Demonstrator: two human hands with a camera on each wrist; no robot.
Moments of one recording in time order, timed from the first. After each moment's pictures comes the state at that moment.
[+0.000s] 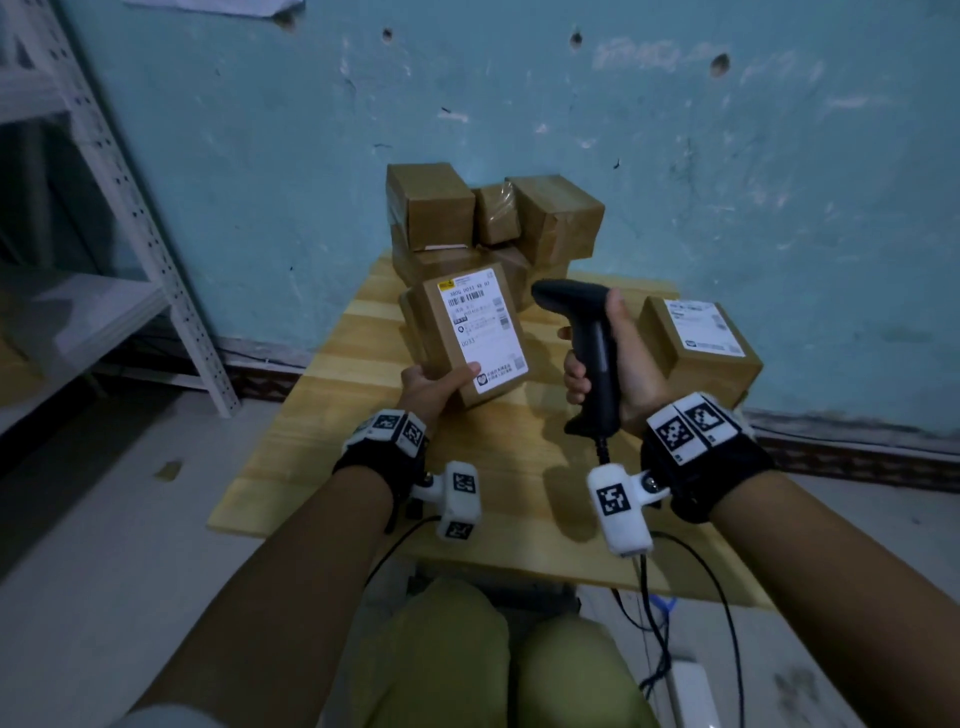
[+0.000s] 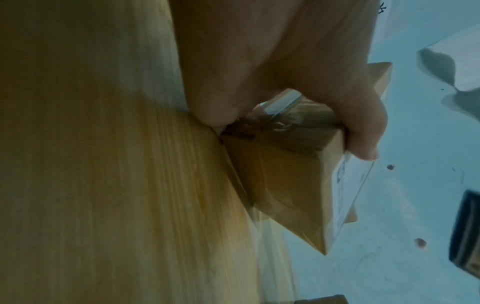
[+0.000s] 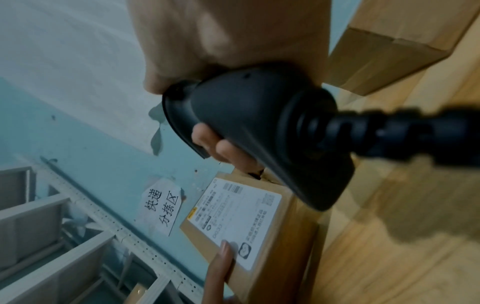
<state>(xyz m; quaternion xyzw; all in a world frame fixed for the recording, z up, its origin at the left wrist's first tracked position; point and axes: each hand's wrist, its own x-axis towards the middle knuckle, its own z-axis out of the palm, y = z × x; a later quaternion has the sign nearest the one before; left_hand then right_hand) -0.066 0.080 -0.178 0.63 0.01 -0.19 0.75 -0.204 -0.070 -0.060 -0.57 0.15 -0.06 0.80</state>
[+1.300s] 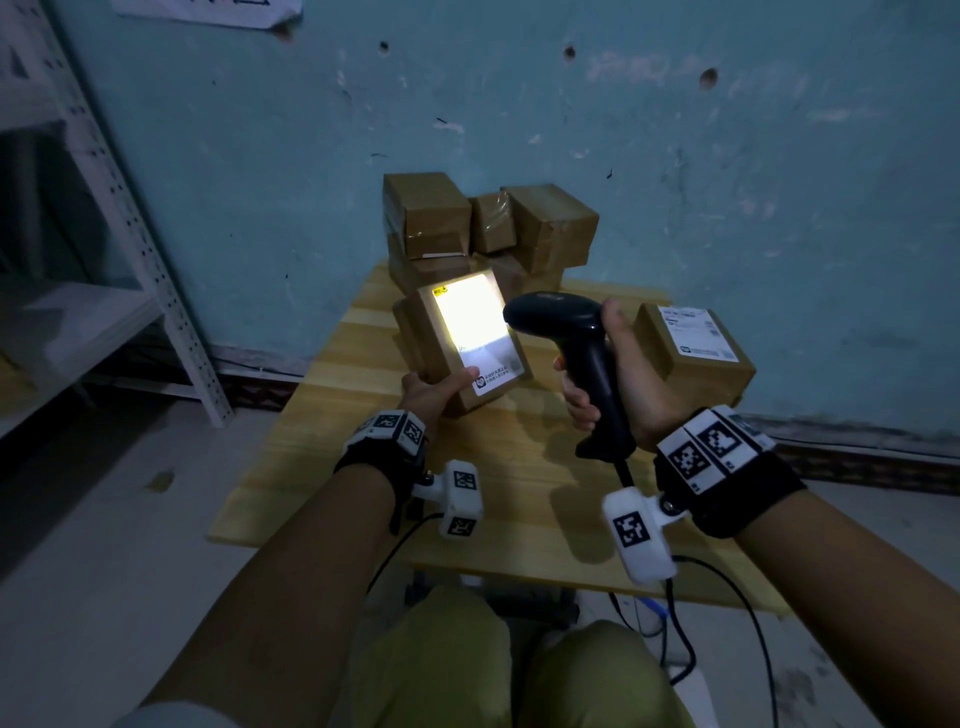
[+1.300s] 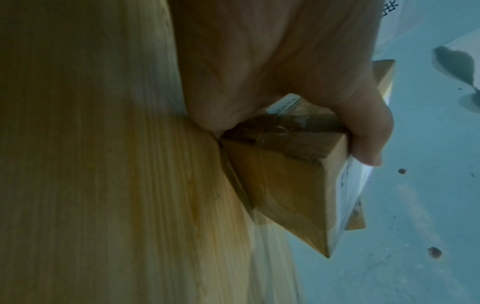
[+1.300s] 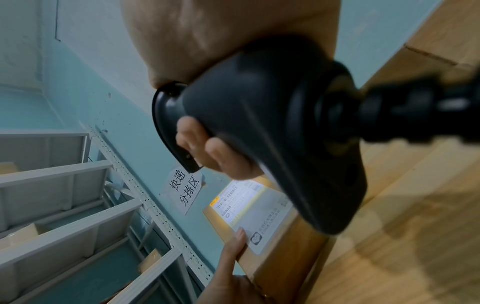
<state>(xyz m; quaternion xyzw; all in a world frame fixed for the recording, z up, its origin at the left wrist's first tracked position) -0.051 0.082 -0.181 0.66 0.03 -0.24 0.72 -0.228 -0.055 -0.041 -0.66 0.08 0.00 0.75</state>
